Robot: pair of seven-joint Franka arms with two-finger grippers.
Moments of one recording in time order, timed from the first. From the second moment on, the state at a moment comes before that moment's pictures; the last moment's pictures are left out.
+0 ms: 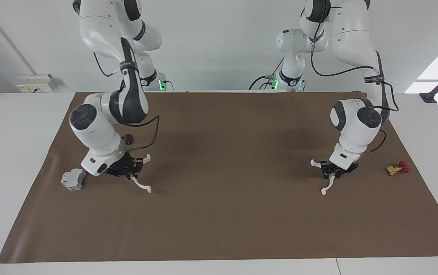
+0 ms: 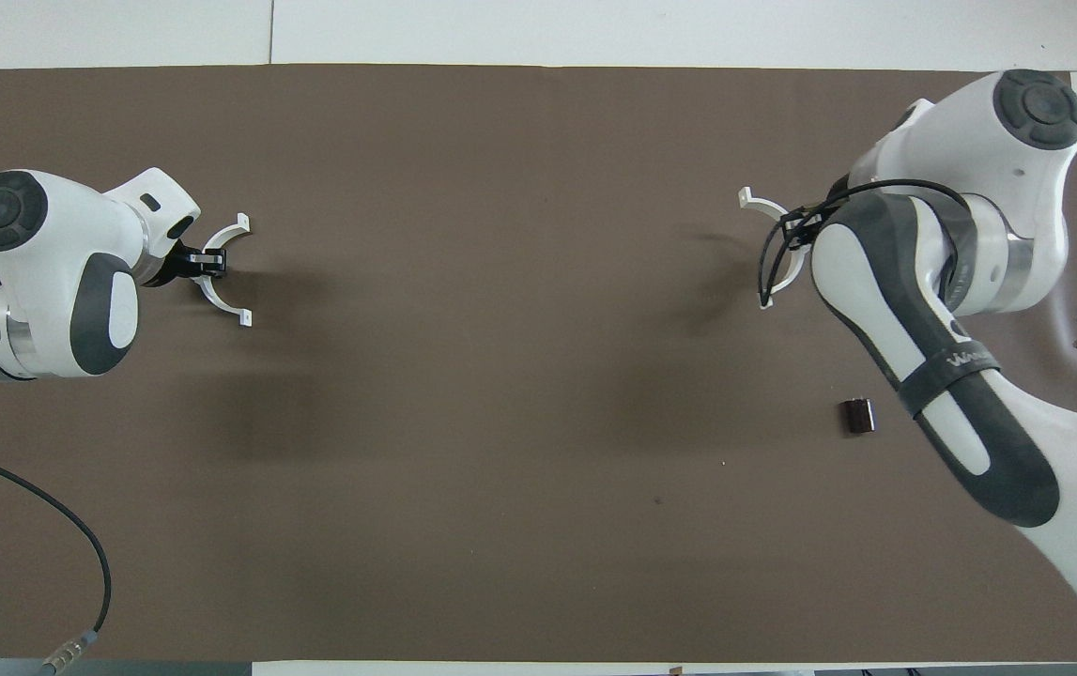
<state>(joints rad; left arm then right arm) -0.11 0.36 0.07 -1.95 0.03 2.41 0.01 0.14 0.39 0.02 -1.65 0.08 2.06 0.01</state>
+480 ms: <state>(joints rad) -0.11 0.31 0.07 -1.95 0.03 2.41 0.01 0.51 0.48 0.02 -1.62 0.03 2.20 0.49</state>
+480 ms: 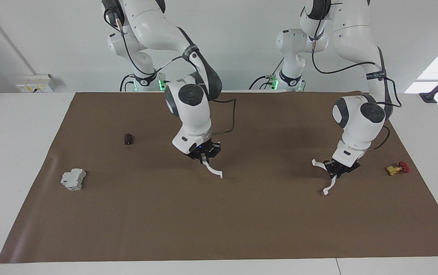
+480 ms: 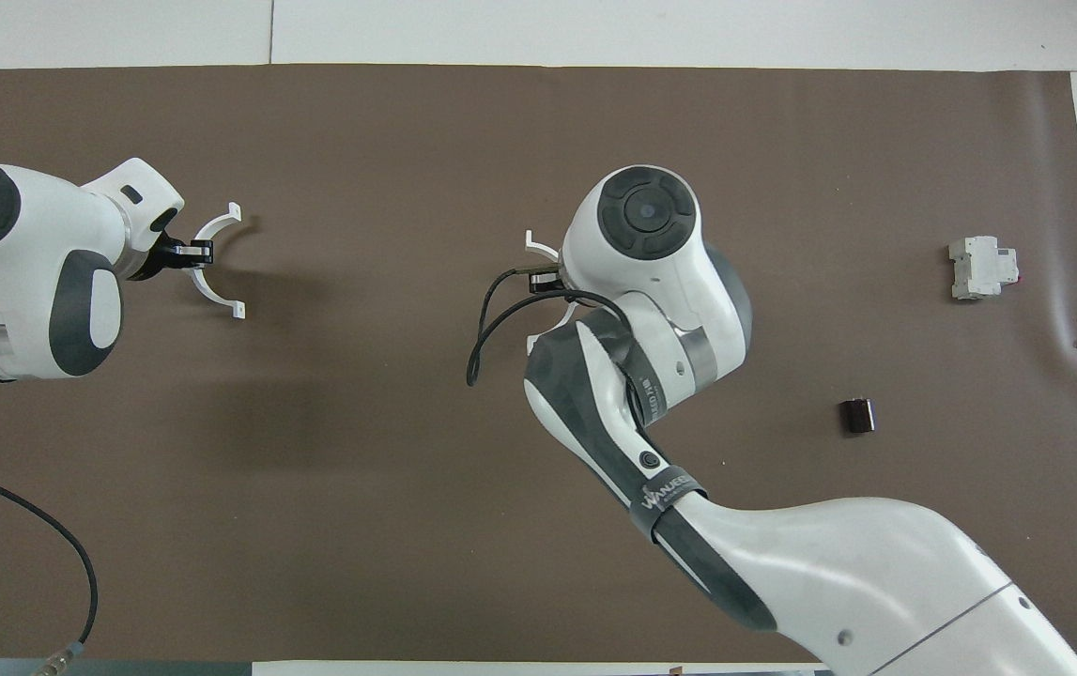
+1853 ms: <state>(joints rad) -0.42 0.28 0.06 -1.77 0.09 2.16 -0.42 0.50 0.51 -0.01 -1.51 -0.03 2.09 0.50</state>
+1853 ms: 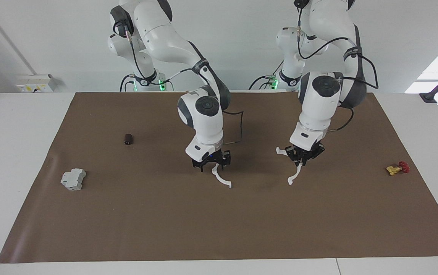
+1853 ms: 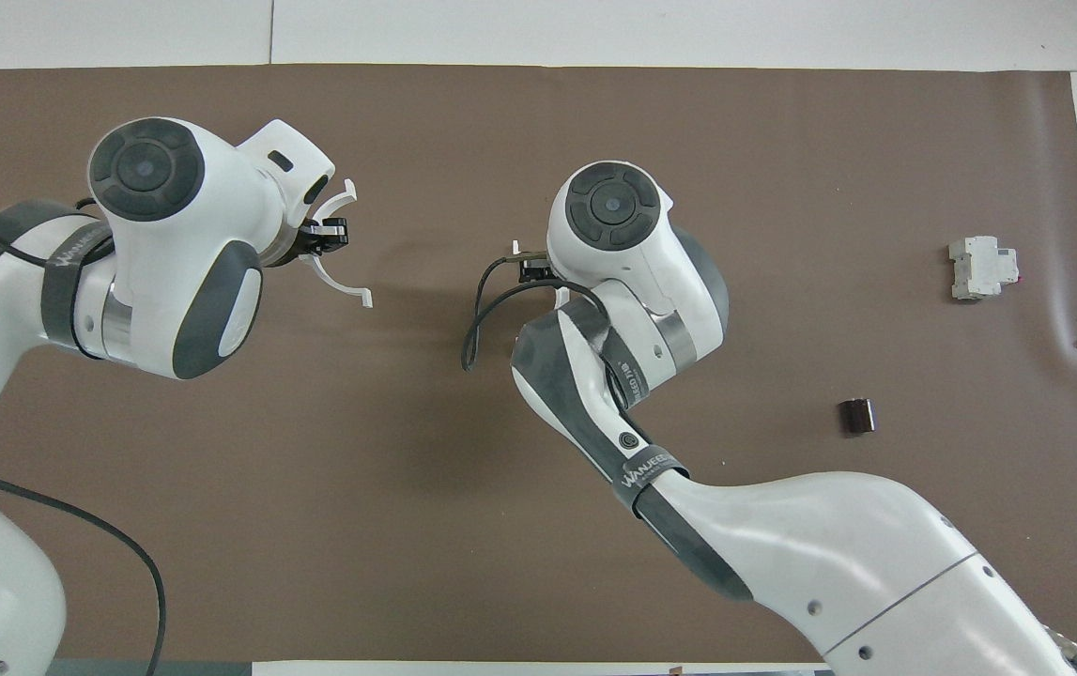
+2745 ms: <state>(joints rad) -0.60 0.50 0.06 -1.66 0.10 2.25 -0.64 0.11 0.00 -0.01 -1.57 -0.03 1.49 0.12</state>
